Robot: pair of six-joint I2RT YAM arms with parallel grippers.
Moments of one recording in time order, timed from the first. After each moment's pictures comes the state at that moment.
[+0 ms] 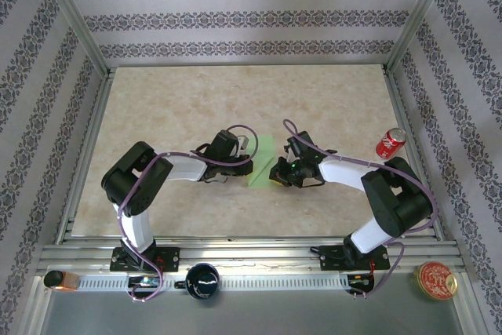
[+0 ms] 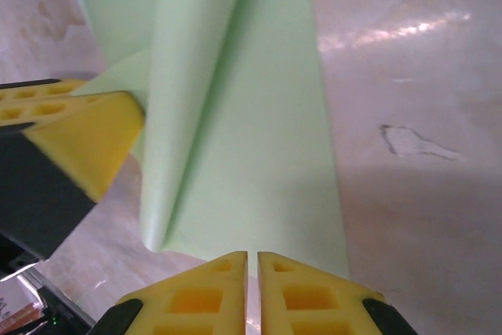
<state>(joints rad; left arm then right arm) -0.62 1.83 0.84 0.15 0.33 -0.62 0.50 1.56 0.69 -0.21 -0.47 0.88</state>
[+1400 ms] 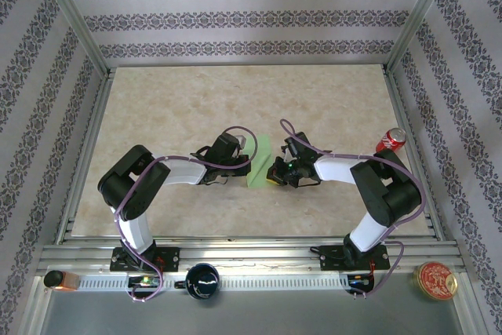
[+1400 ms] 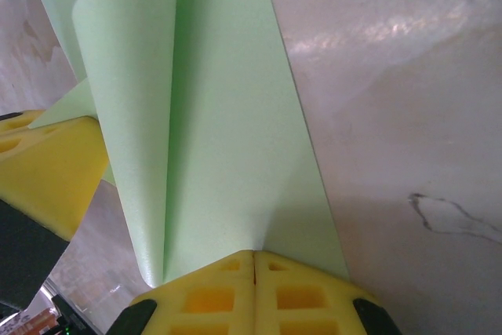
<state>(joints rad) -0.65 1.80 0.82 0.15 0.20 -0.64 0.50 1.66 0.70 -0.09 -0.51 0.91</state>
